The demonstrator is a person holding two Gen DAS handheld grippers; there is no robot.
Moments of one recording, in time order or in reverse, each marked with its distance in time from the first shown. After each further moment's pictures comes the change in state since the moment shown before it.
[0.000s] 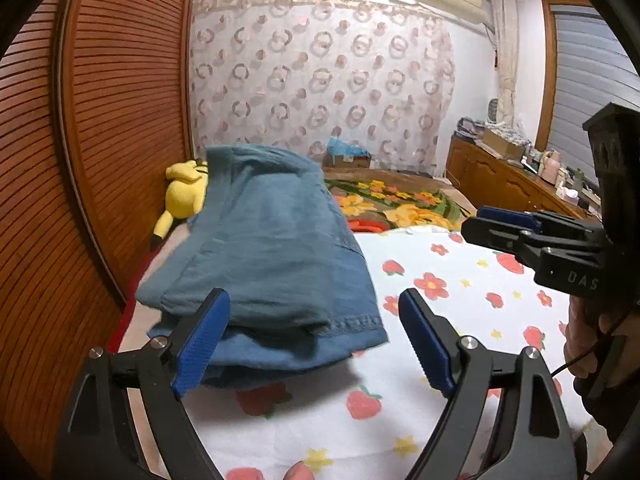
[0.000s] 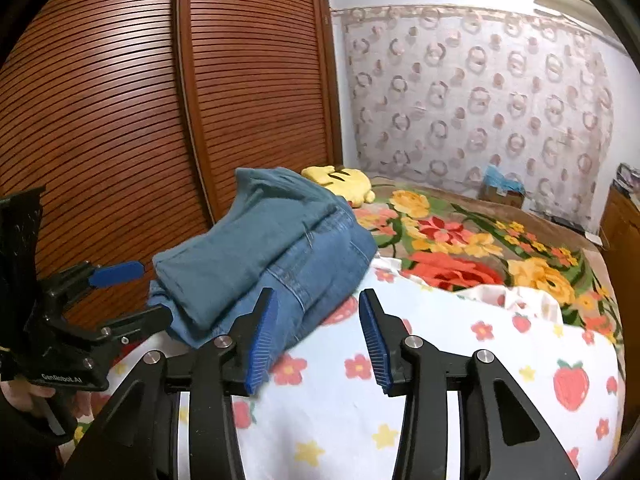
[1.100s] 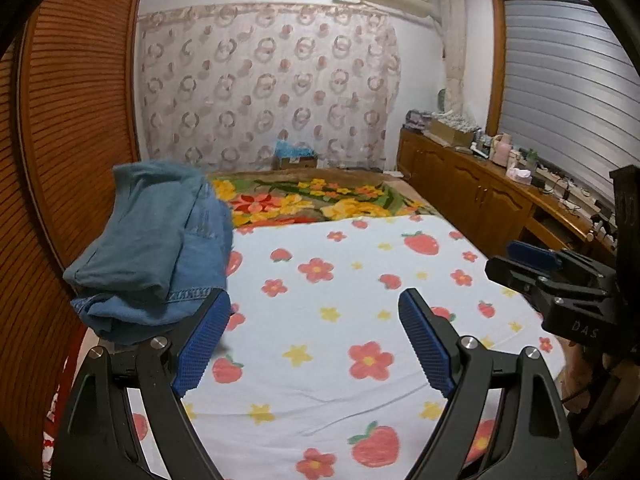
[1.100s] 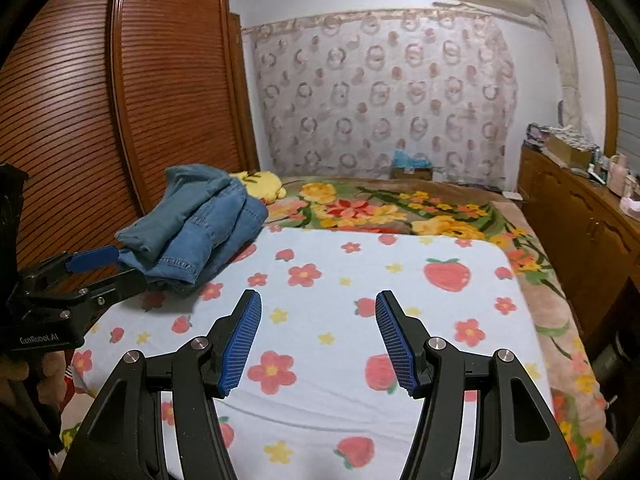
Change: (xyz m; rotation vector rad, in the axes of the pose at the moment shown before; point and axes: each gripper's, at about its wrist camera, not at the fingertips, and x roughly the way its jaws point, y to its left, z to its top) left arm -0.059 -0.125 -0.018 0.084 -0.029 -0.131; right arm -0.139 0.049 -0.054 0.151 -0.059 -0.277
